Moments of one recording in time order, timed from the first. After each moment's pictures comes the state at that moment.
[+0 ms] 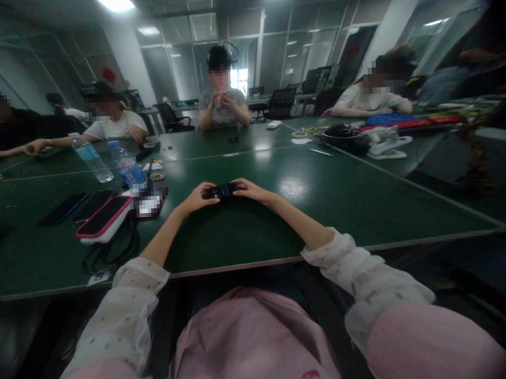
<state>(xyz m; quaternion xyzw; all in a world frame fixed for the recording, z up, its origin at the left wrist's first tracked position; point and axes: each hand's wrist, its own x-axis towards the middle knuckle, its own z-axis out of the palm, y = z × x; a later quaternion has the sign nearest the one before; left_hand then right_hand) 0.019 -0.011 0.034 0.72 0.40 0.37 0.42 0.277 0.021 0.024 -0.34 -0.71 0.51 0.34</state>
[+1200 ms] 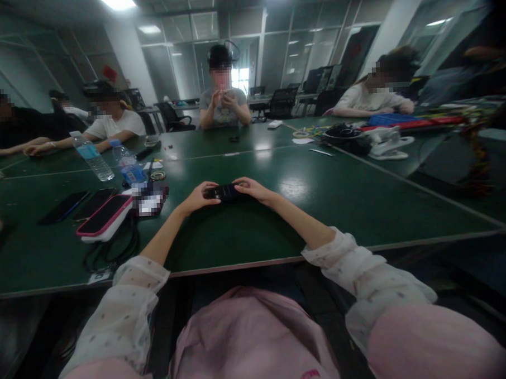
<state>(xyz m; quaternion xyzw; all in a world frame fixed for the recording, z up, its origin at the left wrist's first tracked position) 0.021 -0.013 0.035 0.73 0.39 0.37 0.43 0.278 0.019 0.025 -0.34 -0.69 0.51 0.37</state>
